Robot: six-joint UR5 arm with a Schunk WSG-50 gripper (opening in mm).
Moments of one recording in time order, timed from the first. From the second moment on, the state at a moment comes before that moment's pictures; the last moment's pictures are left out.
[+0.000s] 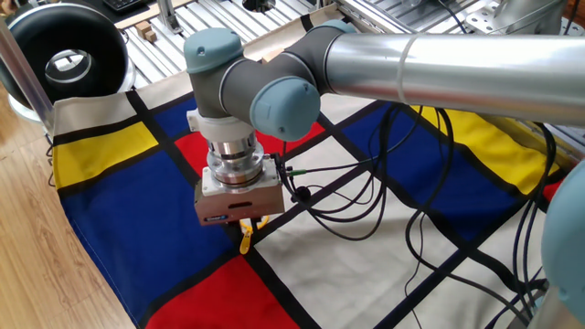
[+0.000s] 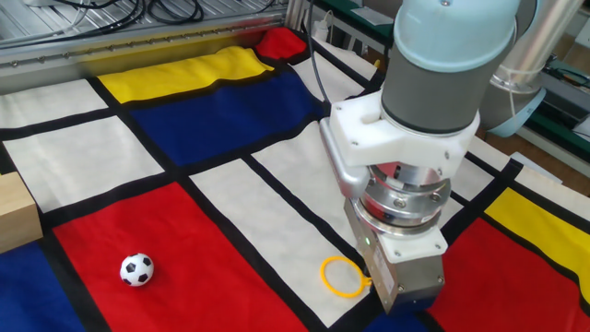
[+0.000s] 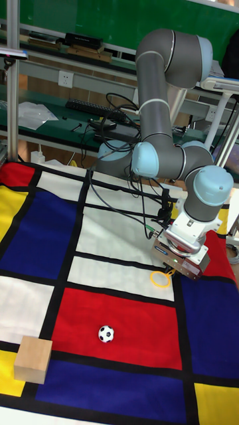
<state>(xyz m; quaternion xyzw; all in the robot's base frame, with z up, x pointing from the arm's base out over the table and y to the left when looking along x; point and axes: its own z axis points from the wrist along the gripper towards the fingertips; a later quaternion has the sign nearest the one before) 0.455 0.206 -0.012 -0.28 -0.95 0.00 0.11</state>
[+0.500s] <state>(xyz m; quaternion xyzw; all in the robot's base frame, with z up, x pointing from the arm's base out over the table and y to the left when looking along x) 0.451 0.204 -0.014 -0.28 -0.95 0.01 0.12</state>
